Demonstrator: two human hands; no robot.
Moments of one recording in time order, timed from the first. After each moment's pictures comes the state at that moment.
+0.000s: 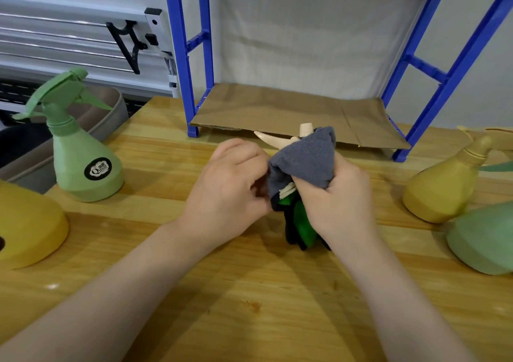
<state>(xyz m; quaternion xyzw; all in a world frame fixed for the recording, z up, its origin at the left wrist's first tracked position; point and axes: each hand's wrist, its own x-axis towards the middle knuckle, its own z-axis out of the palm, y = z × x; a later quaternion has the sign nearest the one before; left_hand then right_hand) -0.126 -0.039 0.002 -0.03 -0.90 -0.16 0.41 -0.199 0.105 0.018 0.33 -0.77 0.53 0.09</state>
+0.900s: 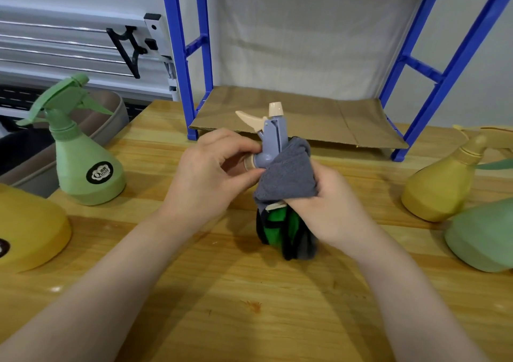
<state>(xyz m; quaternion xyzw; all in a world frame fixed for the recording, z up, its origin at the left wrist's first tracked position) -0.121 -0.061 0.014 0.02 -0.86 -0.29 0.42 -0.202 0.107 0.023 0.39 -0.74 0.53 -0.13</state>
